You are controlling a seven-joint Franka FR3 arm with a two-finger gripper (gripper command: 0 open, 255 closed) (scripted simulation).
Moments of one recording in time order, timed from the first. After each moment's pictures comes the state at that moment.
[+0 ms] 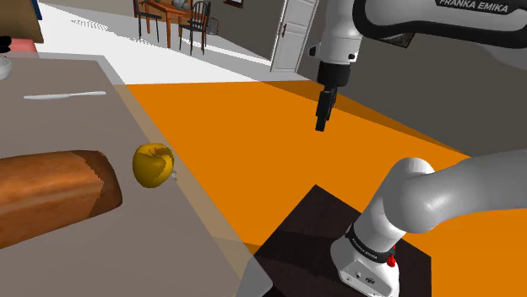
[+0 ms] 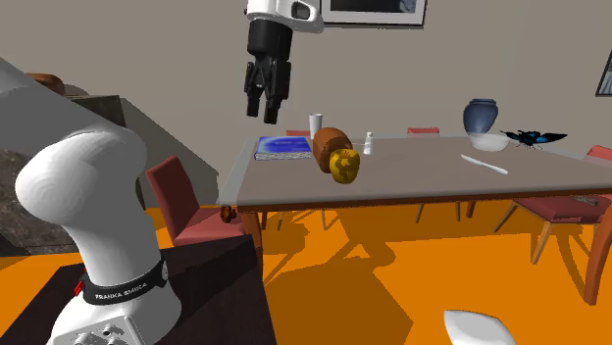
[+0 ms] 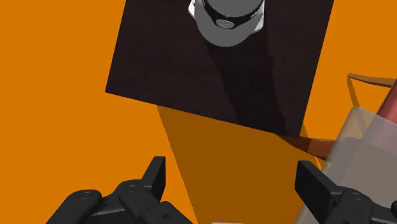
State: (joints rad) arm 0.02 -0.76 0.04 -2.41 0.02 1.46 -0.17
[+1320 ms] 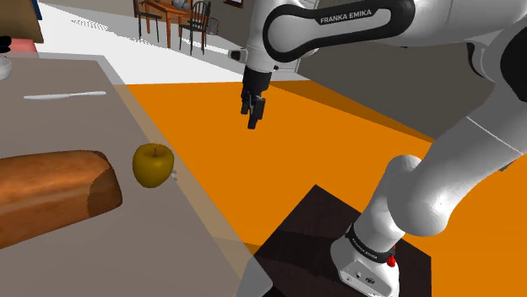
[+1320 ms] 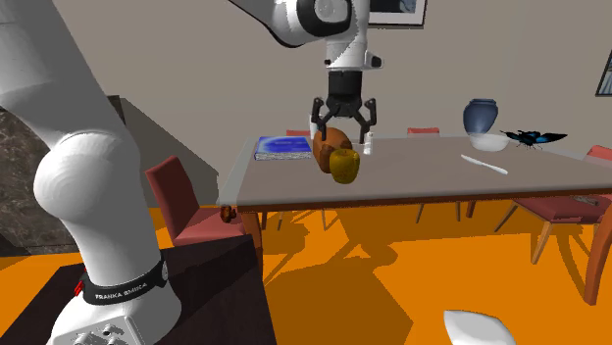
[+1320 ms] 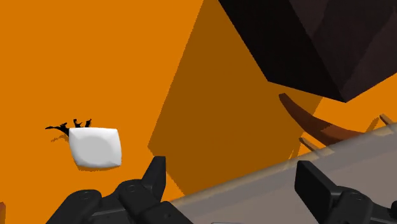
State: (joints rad) arm 0.20 -0.24 -0.02 -2.21 0.00 1.98 -0.77
